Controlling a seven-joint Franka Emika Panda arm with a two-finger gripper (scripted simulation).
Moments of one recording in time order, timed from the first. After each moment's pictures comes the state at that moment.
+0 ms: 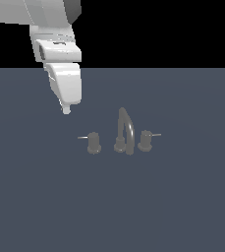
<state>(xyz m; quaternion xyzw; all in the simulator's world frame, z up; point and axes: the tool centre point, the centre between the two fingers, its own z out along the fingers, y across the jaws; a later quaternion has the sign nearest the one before) -0.076 0.125 0.189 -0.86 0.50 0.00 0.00</state>
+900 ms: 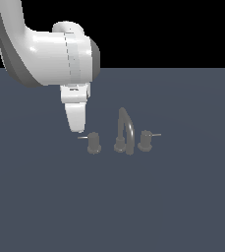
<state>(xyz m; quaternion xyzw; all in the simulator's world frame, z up) -0.006 0.110 0.094 -0.77 0.64 0.00 0.00</state>
